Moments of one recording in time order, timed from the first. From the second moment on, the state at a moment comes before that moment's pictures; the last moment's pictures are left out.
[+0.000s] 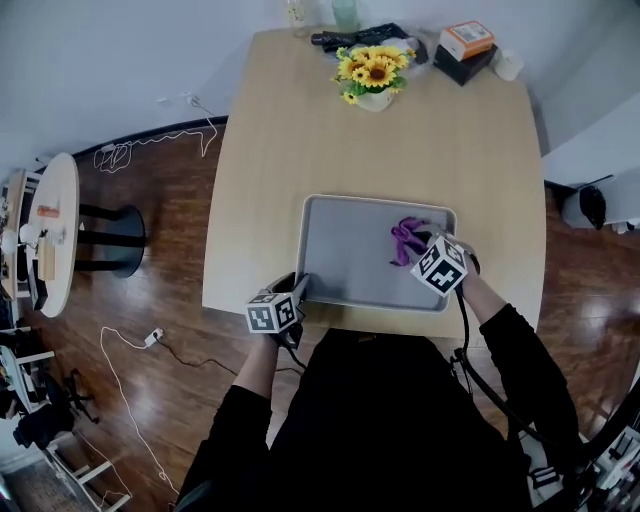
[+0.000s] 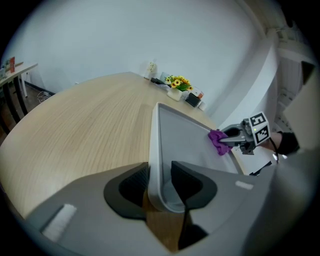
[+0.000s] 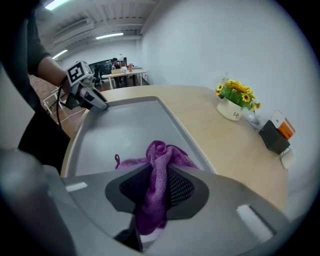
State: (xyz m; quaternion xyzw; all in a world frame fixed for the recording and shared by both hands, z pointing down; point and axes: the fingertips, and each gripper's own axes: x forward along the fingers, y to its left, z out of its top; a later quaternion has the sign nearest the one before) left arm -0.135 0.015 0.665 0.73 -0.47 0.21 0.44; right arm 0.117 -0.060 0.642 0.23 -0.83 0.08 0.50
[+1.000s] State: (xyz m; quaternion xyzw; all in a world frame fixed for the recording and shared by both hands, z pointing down) left arm -0.125 0.014 0.665 0.74 -0.45 0.21 0.44; right arm 0.077 -0.048 0.646 0.10 -0.85 0.06 0.51
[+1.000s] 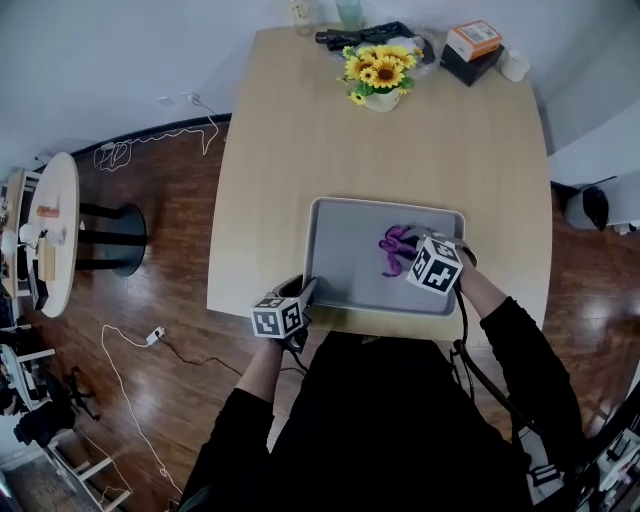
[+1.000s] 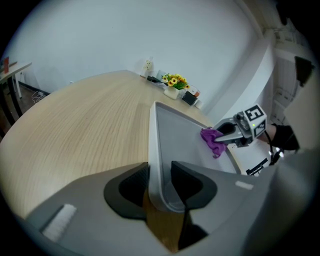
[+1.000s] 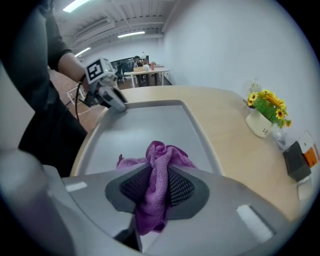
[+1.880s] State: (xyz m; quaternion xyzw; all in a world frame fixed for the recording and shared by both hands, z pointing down) left arm -0.130 0.014 0.666 0.76 -0.43 0.21 0.44; right arm -0.002 0.057 0.646 0.06 -0.86 0.05 0.50
